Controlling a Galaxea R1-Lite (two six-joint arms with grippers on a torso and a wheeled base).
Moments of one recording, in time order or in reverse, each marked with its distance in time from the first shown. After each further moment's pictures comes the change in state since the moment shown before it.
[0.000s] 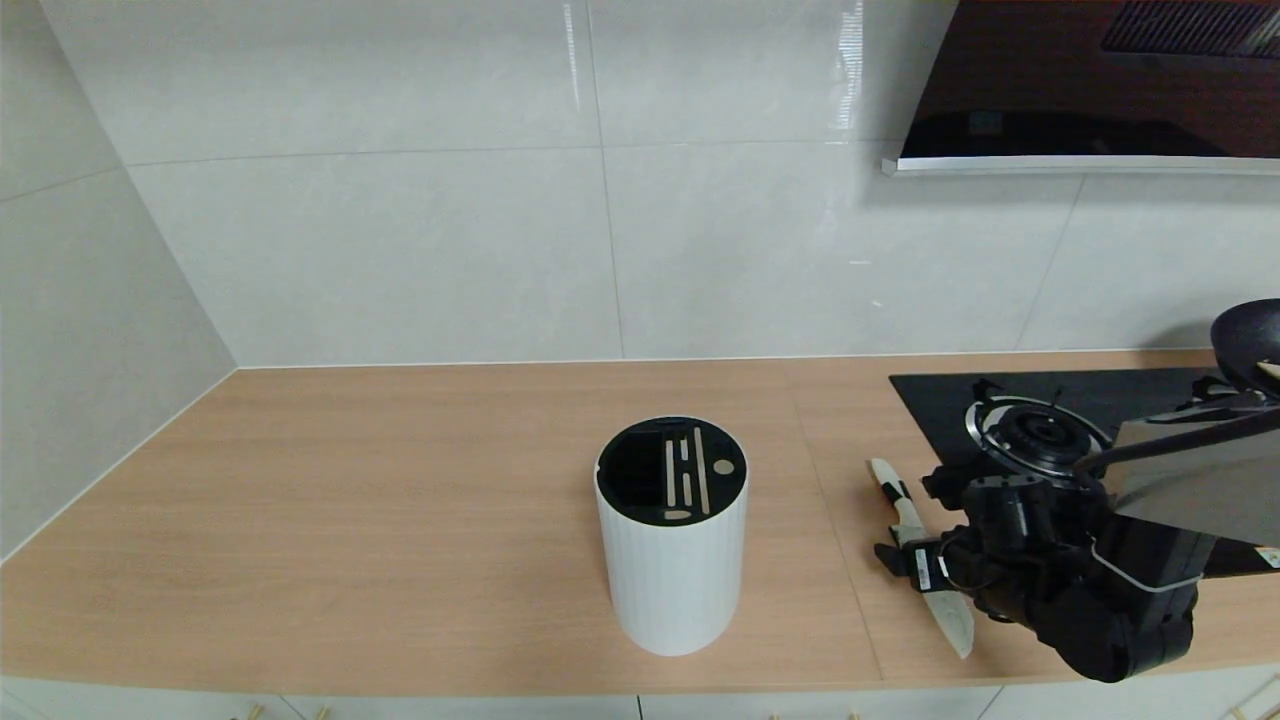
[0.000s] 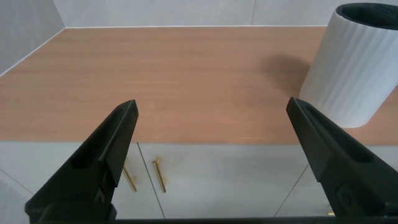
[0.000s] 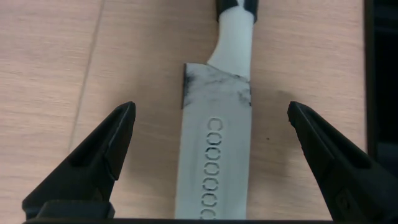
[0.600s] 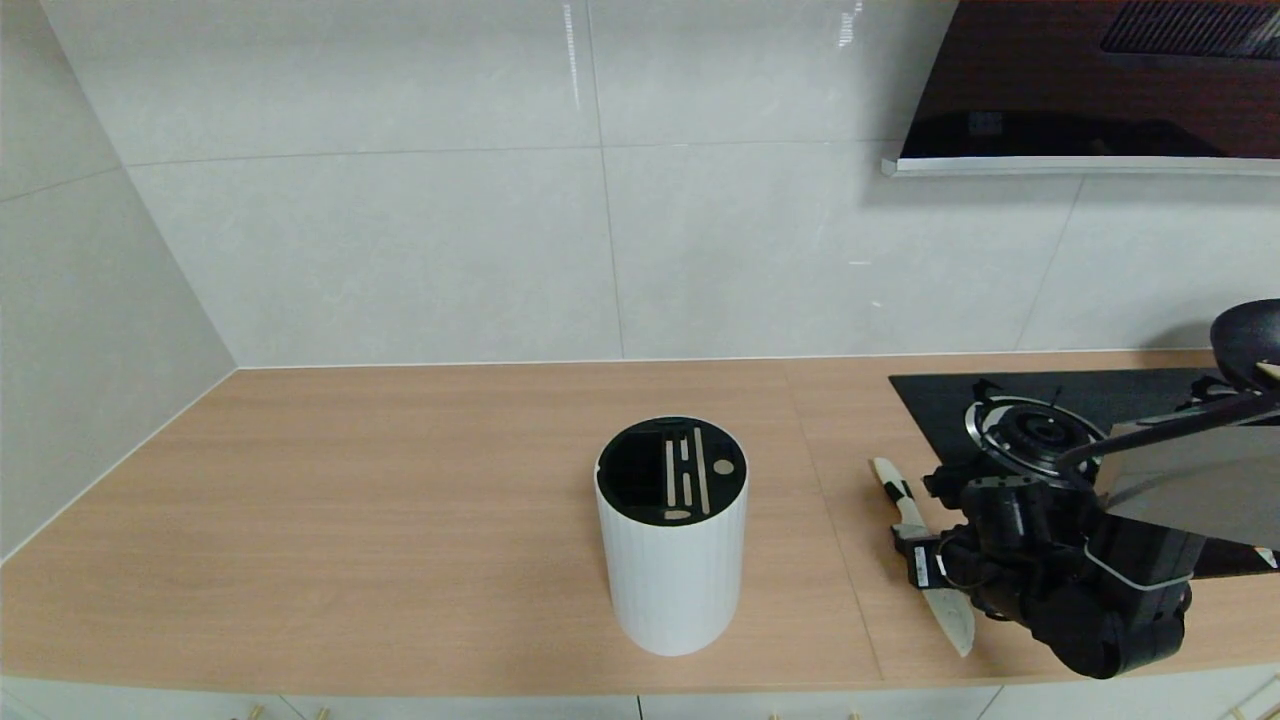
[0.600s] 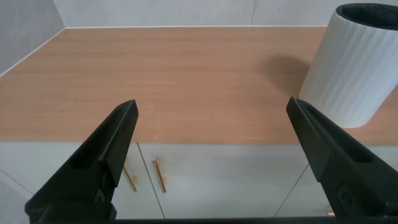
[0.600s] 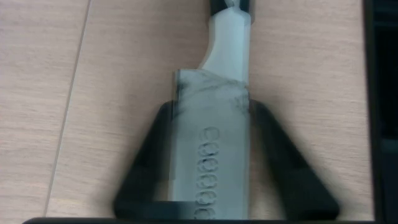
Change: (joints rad) left arm 0.000 0.000 0.000 0.000 0.000 0.000; right arm -0.009 0.031 -0.022 -0.004 0.000 0.021
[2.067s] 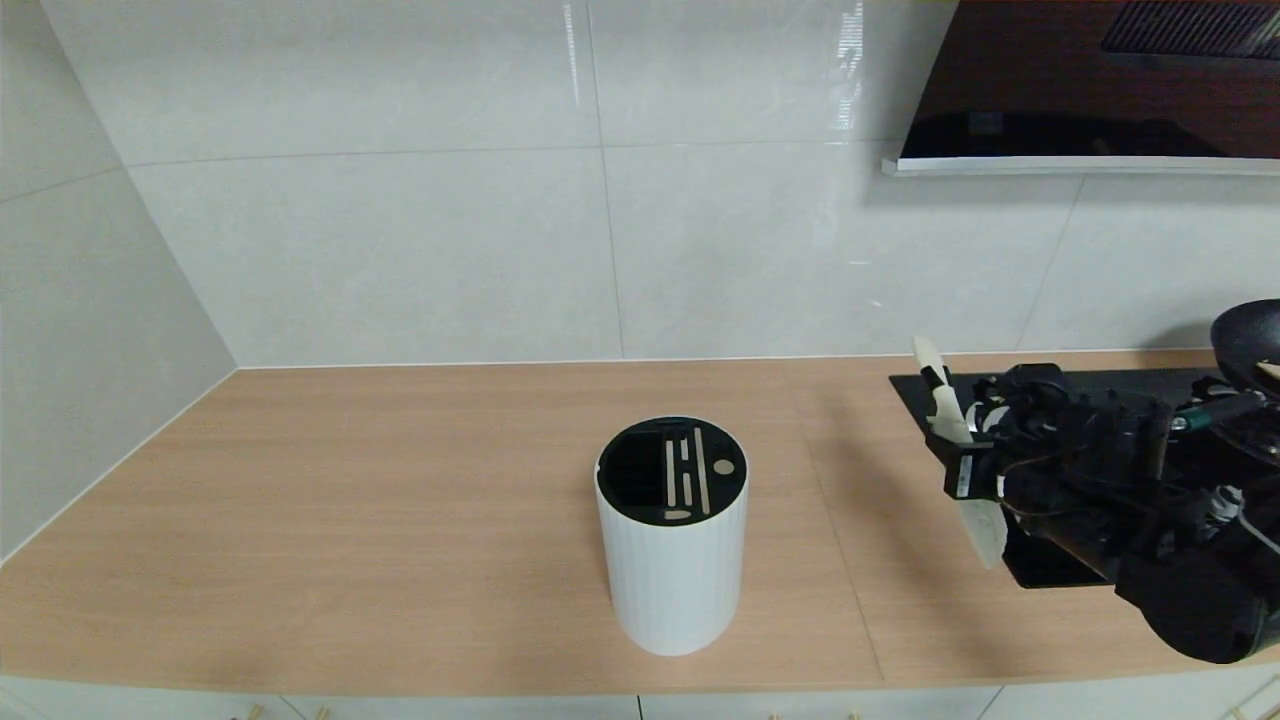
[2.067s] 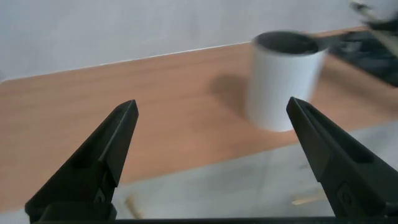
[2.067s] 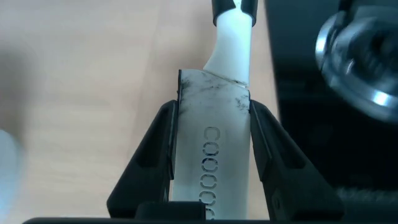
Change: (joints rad) left arm -0.007 0.123 -0.197 0.029 -0.259 0.037; right arm 0.022 -0.397 0.077 -0.054 -0.031 -0.002
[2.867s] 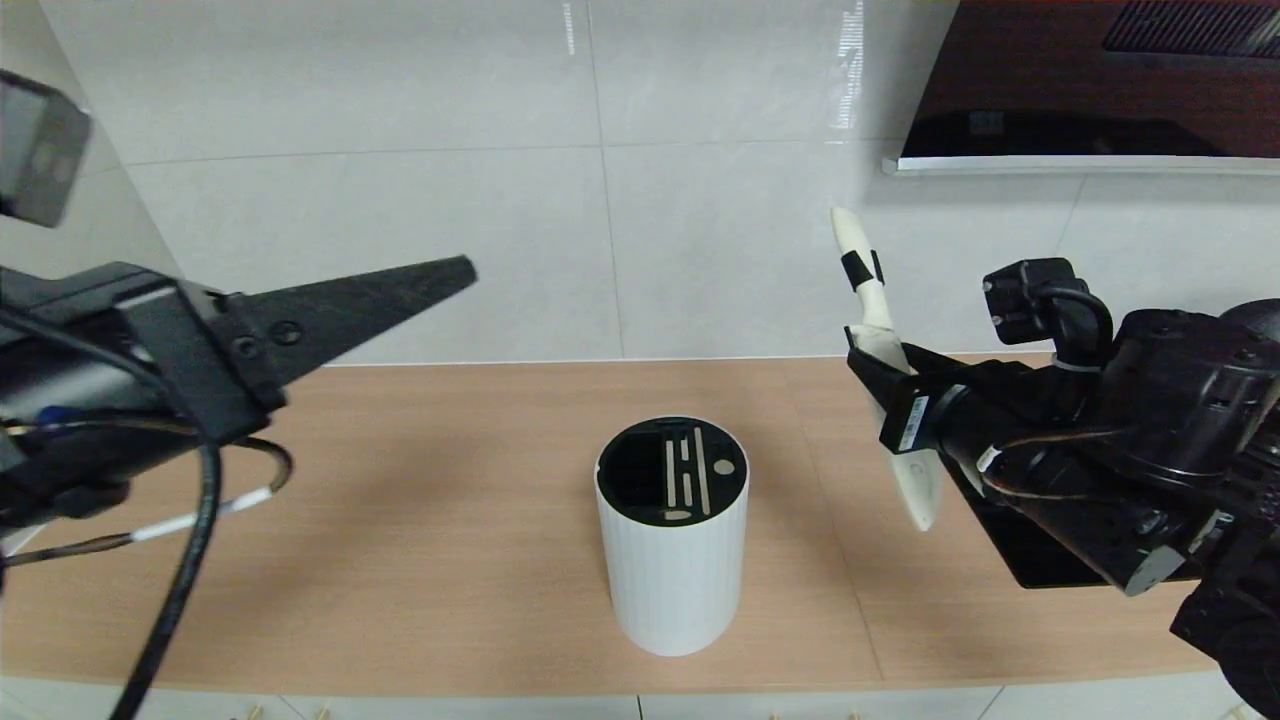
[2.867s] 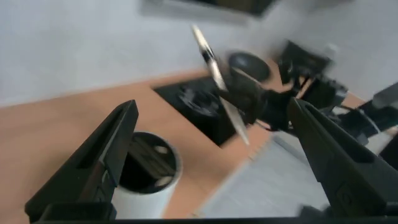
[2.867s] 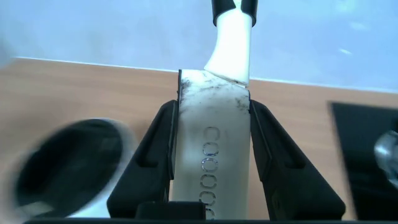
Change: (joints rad) left arm -0.412 1.127 -0.529 -0.675 -0.197 -0.431; right arm 0.387 -0.284 -0.080 0.086 -0.161 0.003
